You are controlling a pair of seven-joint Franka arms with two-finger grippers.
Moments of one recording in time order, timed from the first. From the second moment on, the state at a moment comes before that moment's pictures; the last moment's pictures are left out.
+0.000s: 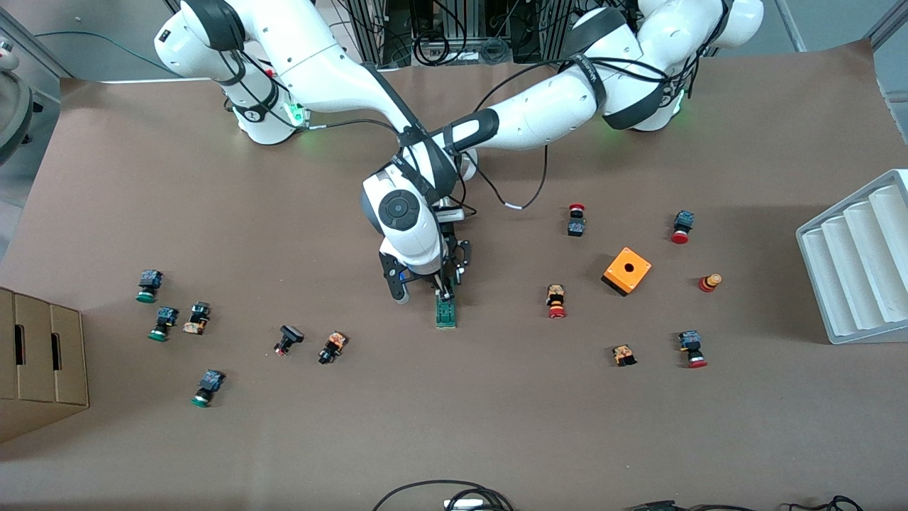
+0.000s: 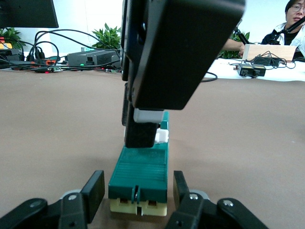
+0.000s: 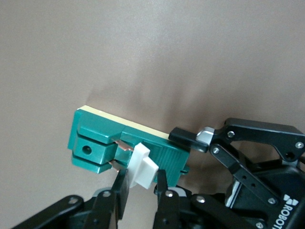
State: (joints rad) left arm -0.62 1.17 -0.66 -1.57 2.16 1.59 -2.46; right arm 0.95 0.69 -0.25 -1.67 0.38 2.48 1.72
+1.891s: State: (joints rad) left arm -0.62 1.17 -0.67 -1.58 2.16 1.59 -2.46; right arm 0.89 0.71 -0.25 -1.60 0.39 2.47 1.72
